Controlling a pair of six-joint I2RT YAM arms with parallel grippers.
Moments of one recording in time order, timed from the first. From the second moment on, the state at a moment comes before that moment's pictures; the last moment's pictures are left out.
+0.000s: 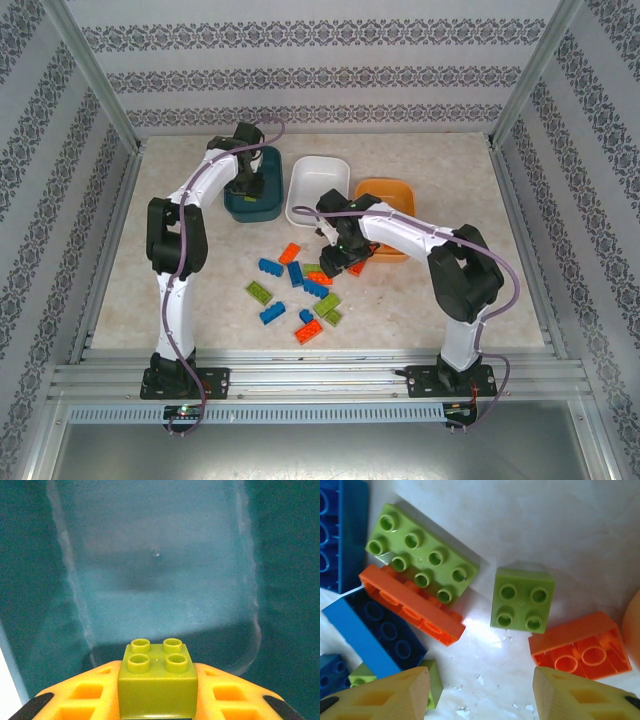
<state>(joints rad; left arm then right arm) -0.20 2.22 1.99 -1.04 -0.05 -0.14 0.67 1.87 1.38 -0.98 -0.14 0.13</state>
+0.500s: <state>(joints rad) -0.30 2.18 1.76 -1.00 0.01 -0.11 0.65 1.96 1.43 -0.97 -0.11 0.13</state>
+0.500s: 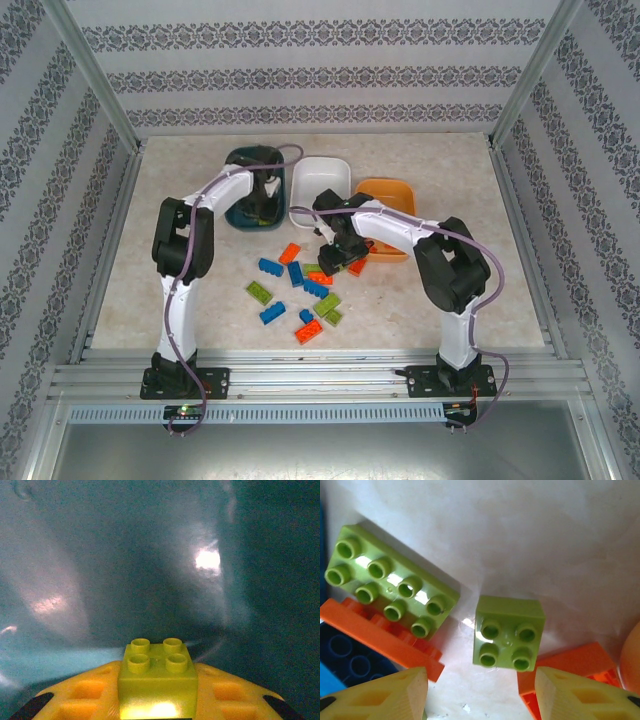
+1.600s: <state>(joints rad) -0.30 2.05 1.76 -0.98 0.07 -0.20 0.63 2.04 1.47 -0.96 -0.09 0.14</state>
